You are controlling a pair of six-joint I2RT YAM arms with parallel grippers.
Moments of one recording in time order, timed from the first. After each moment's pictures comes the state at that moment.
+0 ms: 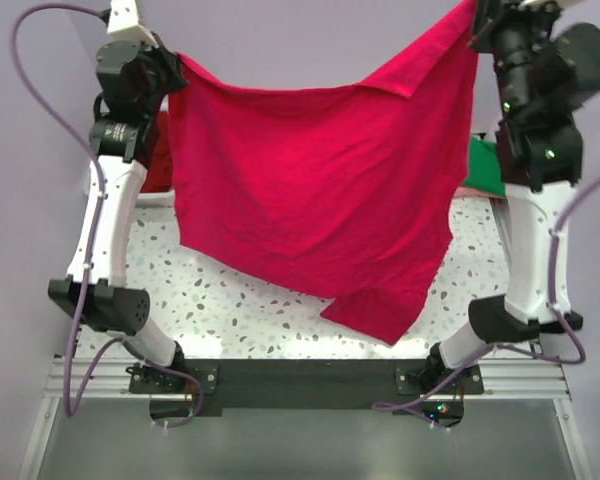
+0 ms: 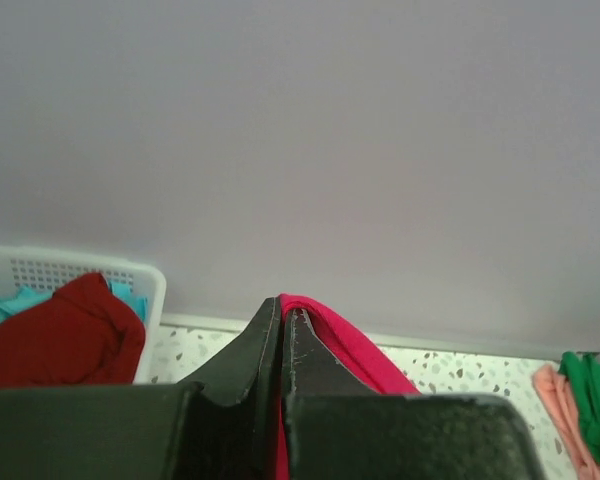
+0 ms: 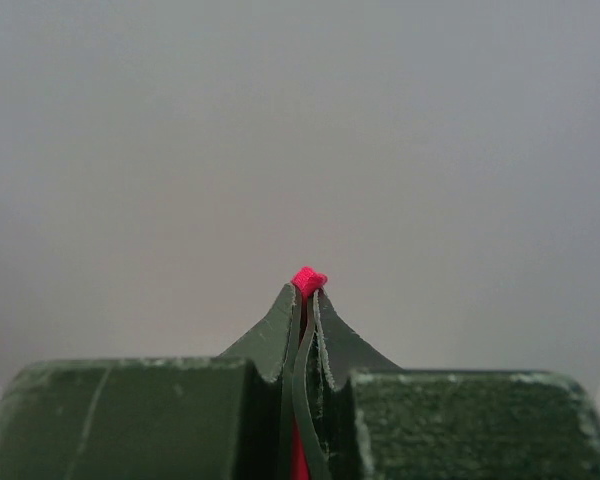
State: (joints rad) left arm -0.11 1.58 1.98 -0.34 -0.09 -0.28; right arm 0.18 1.54 2.38 -0.38 0.11 0.09
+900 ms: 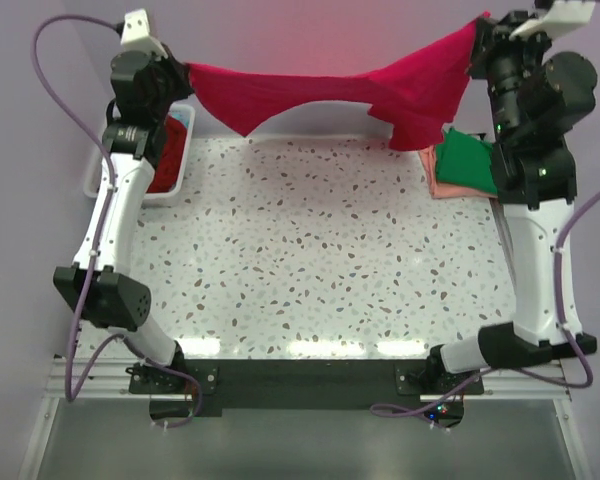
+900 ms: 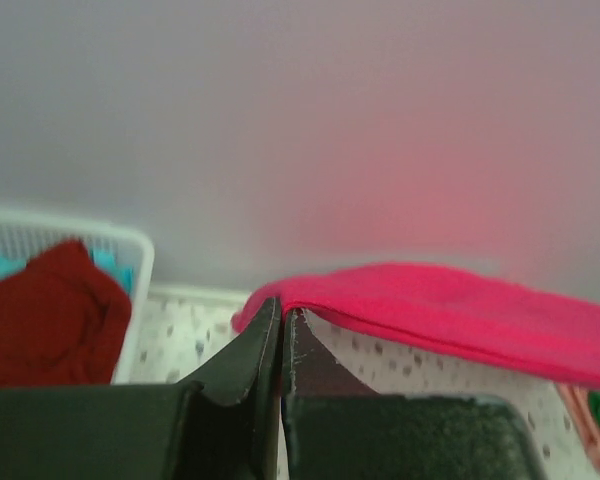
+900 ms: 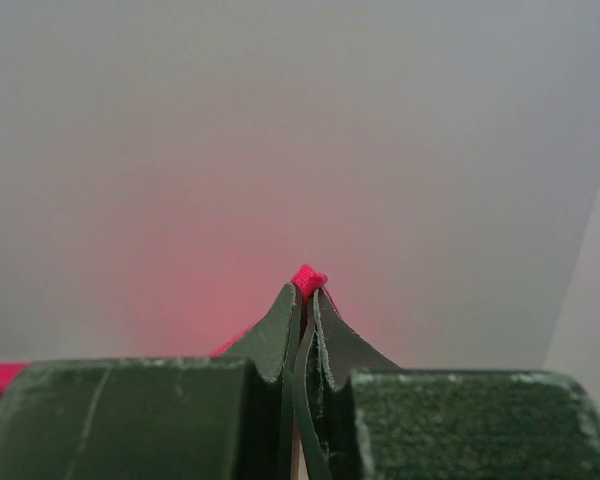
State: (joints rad) left arm -0.10 1.70 1.98 -0.27 -0.06 -0.30; right arm 0.18 1.49 2.17 -0.31 0.17 0.04
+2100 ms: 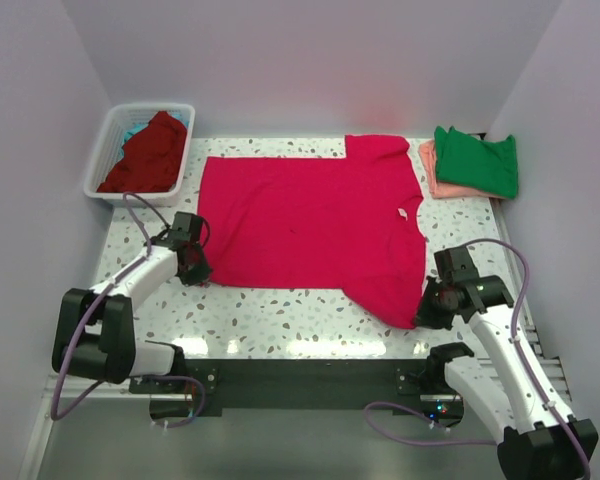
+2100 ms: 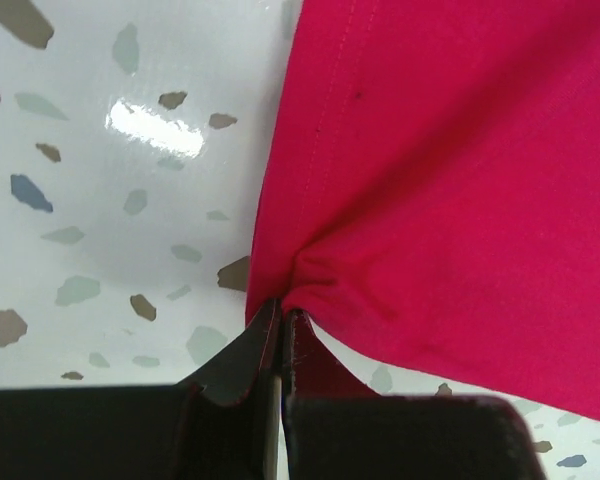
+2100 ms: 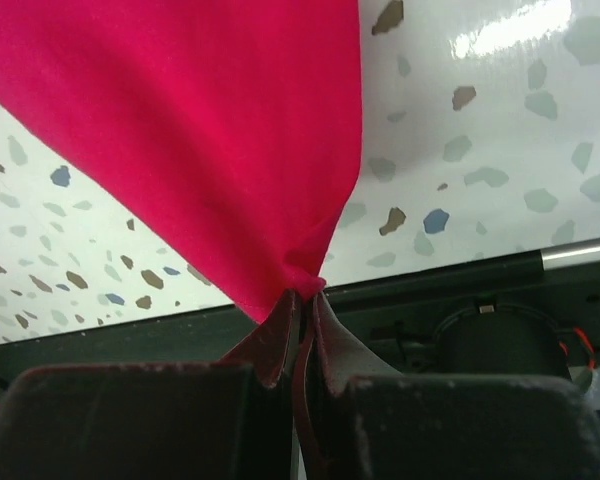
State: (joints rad) left arm -0.16 1.35 0.70 -0.56 -0.14 -0.58; right arm 0.18 0.77 0.68 -1.16 -0.04 0.64
